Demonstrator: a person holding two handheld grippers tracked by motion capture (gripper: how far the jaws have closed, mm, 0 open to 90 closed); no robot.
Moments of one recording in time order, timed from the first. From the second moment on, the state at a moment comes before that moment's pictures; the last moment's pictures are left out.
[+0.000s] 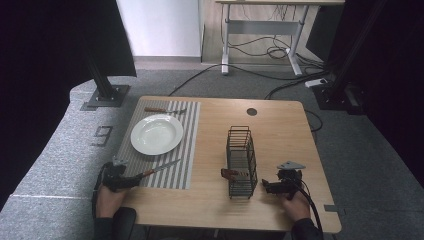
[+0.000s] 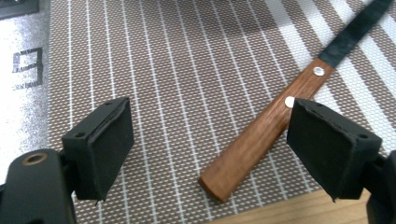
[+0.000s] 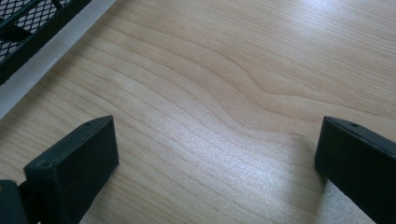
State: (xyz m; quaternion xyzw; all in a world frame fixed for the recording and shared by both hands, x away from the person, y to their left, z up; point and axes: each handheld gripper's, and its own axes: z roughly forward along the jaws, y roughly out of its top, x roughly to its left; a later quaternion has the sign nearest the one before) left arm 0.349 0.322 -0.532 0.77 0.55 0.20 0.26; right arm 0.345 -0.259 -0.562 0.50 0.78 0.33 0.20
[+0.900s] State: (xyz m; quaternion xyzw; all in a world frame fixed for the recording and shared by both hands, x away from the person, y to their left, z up) left arm 0.356 0.335 -0.535 0.75 0.57 0.20 0.28; right arm 0.345 -0.259 -0.562 0.50 0.78 0.33 0.20
